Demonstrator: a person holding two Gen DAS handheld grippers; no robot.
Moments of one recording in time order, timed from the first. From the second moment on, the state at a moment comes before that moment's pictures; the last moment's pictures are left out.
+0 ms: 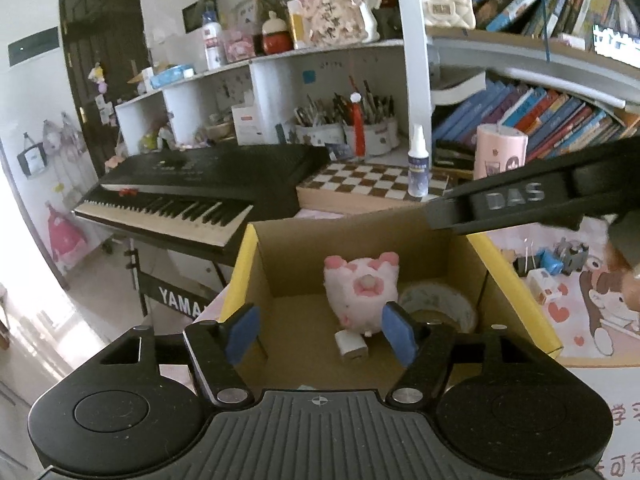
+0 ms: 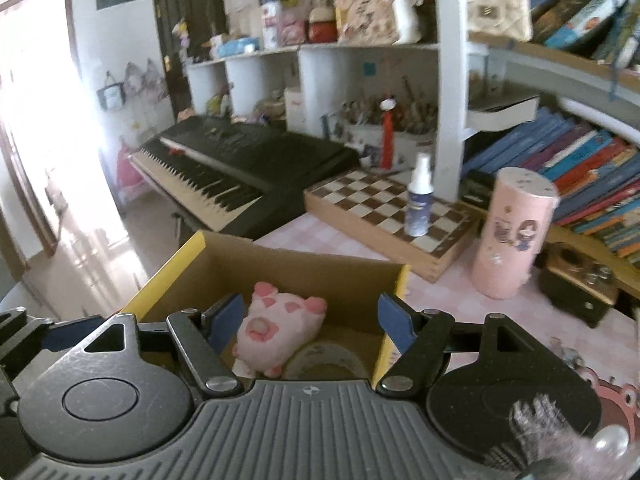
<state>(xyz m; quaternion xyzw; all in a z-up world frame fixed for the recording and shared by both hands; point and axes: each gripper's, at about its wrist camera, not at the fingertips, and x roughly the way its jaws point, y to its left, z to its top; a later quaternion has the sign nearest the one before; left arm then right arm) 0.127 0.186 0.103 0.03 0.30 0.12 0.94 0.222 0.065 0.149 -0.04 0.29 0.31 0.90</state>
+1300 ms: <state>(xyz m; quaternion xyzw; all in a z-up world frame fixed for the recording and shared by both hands) 0.011 0.191 0.108 0.01 0.27 0.09 0.96 0.051 -0.006 0.117 -0.01 0.29 0.15 0.94</state>
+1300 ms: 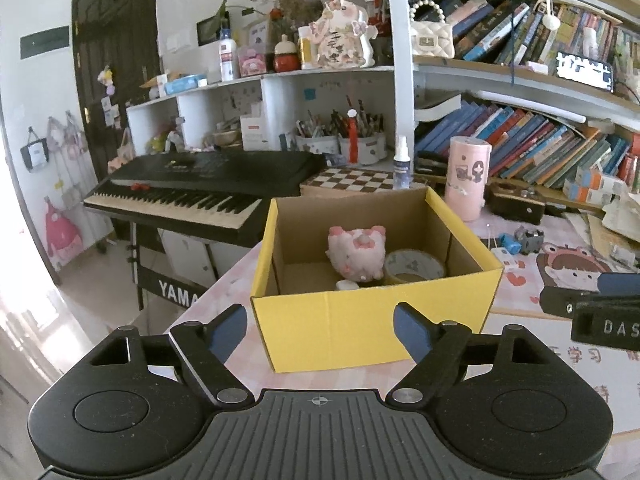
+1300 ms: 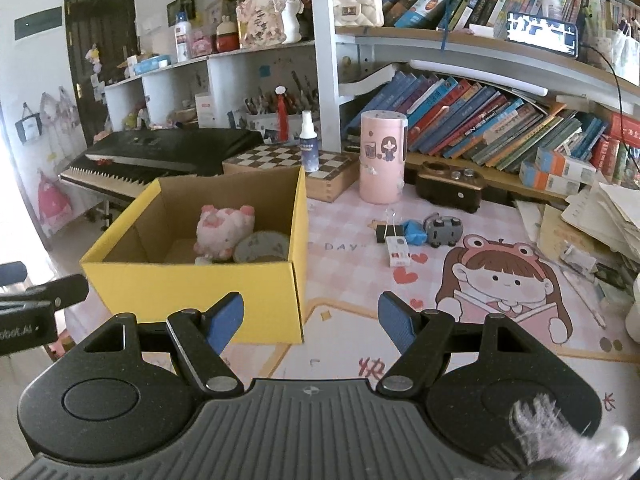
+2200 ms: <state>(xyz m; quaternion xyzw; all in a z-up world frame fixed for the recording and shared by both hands) -0.021 0.162 0.091 0.01 0.30 0.04 0.95 -0.004 -0.016 0.099 -0.01 0.31 0.13 0.94</state>
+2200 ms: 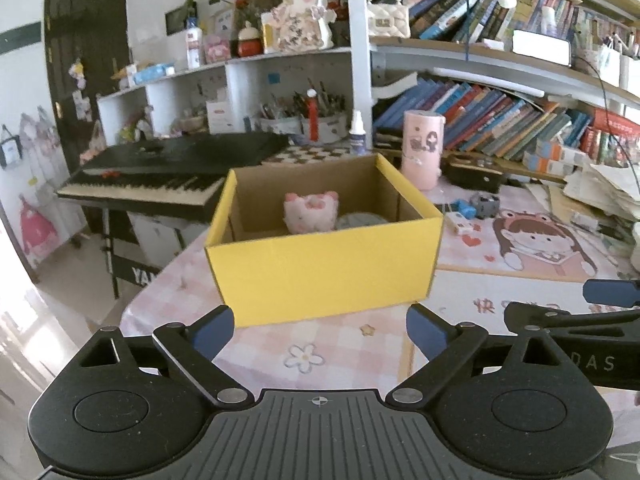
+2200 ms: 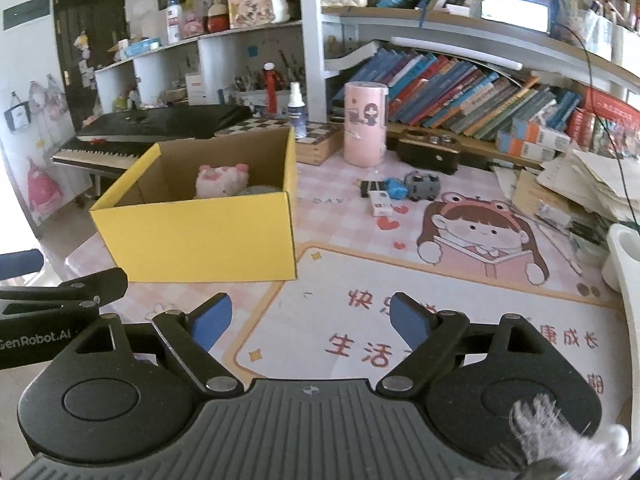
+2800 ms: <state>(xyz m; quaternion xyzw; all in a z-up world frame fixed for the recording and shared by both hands) -0.003 0.134 0.083 0.04 0.31 0.01 0.95 0.001 -0.046 0.094 0.00 0.32 0.08 0.94</state>
